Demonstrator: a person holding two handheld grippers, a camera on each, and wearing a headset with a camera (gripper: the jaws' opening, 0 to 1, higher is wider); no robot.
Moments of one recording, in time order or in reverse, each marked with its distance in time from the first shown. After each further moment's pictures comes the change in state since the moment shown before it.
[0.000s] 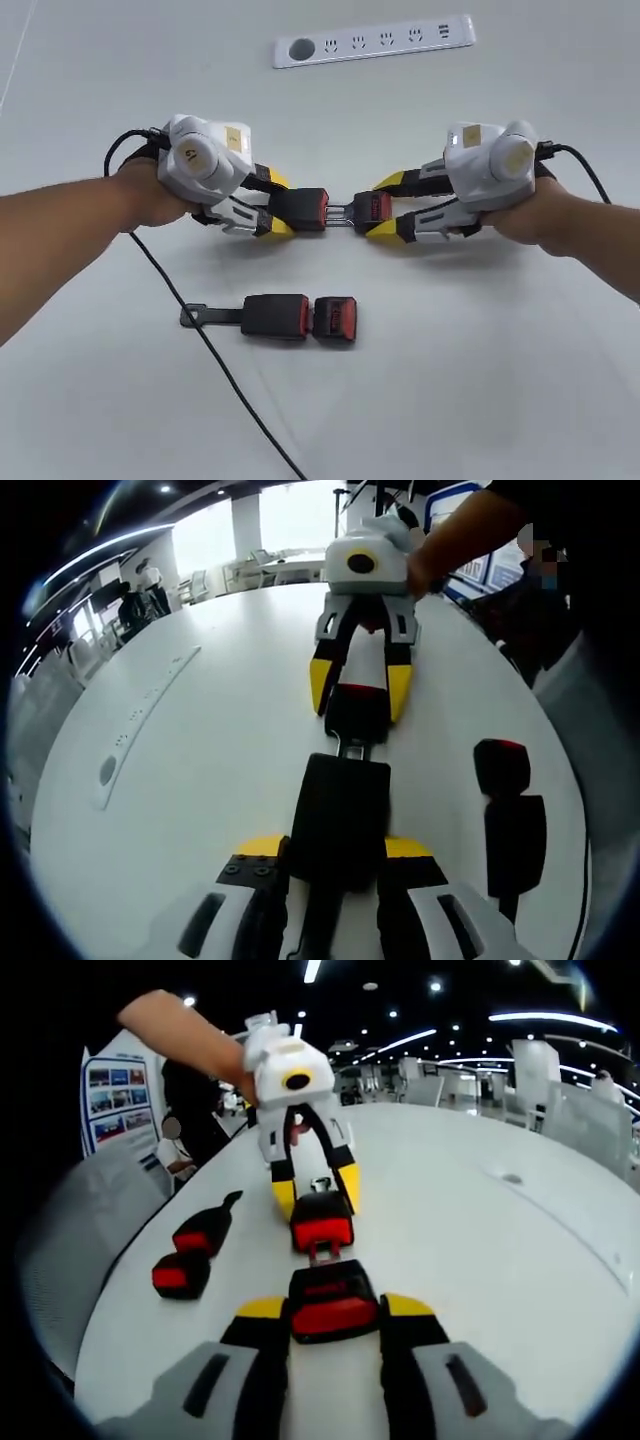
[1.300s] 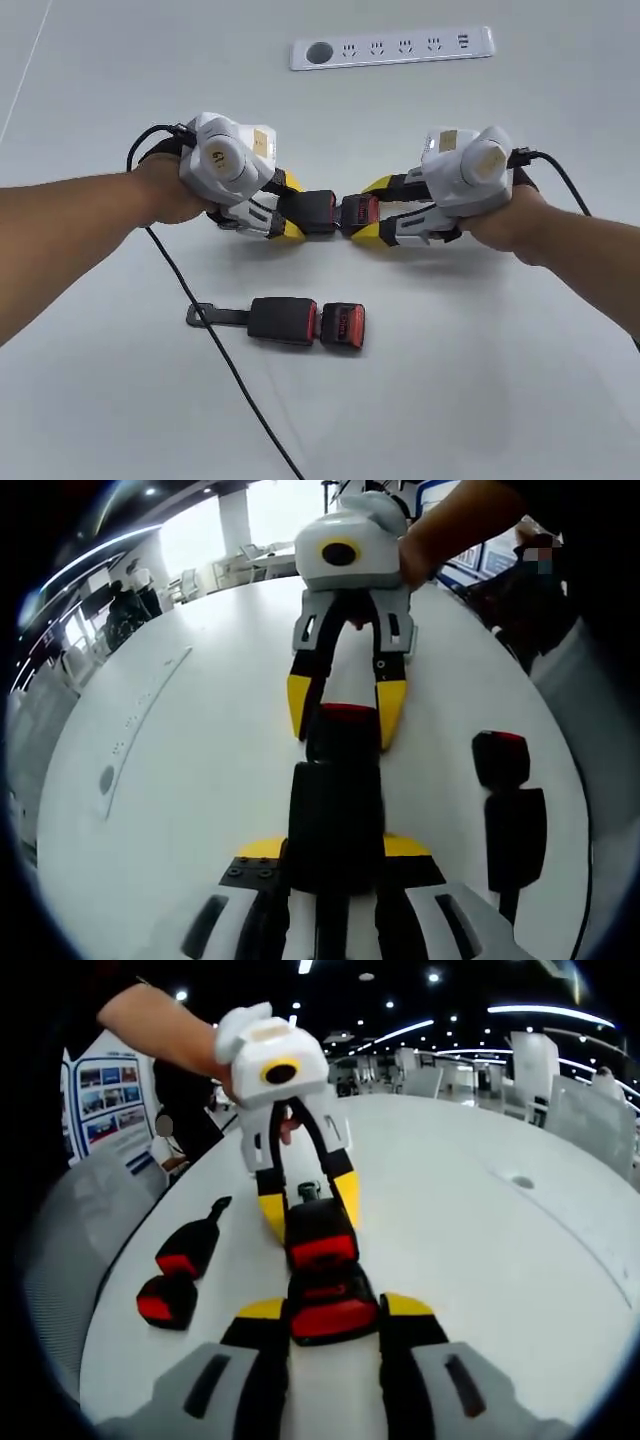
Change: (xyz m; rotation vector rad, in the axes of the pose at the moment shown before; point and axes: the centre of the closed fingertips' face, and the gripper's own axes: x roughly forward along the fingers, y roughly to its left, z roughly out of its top) left arm 0.001 0.000 -0.001 0.042 0.043 -0.004; right arm 0.013 -0.004 0.013 0.015 0.039 -0.008
